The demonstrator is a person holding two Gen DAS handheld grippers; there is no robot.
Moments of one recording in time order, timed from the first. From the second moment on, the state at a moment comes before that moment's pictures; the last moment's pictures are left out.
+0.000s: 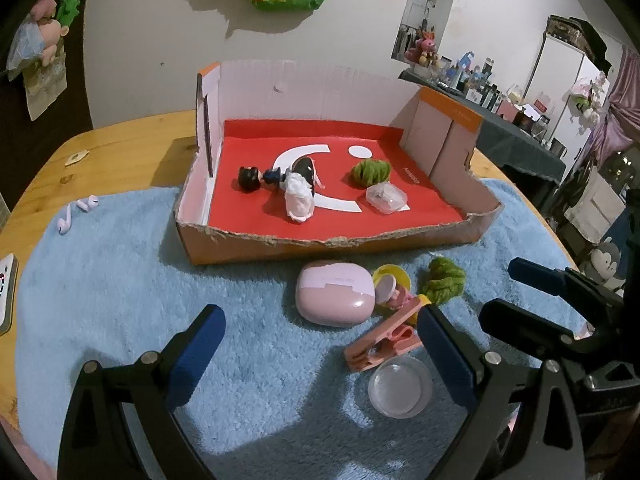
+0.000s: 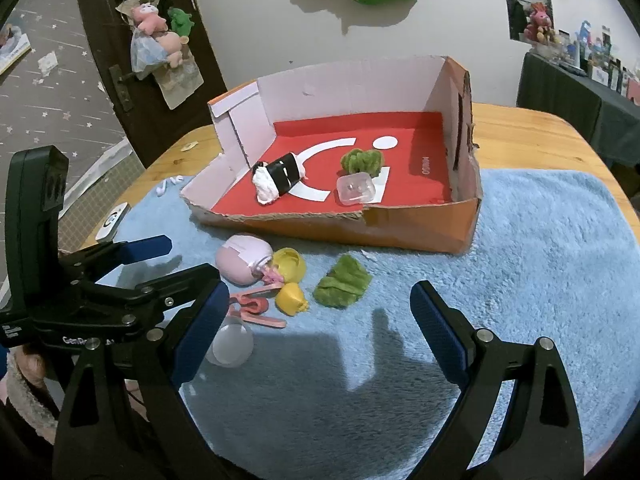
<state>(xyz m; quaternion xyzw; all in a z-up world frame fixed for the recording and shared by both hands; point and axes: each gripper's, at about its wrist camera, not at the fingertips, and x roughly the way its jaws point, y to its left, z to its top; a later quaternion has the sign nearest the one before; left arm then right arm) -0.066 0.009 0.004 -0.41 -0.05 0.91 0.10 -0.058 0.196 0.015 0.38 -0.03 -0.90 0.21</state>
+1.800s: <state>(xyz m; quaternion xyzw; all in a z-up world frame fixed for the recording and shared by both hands) -0.104 0.022 -0.031 -0.42 0.00 0.90 0.09 -0.100 0.184 -0.023 0.41 0.03 -0.90 0.18</state>
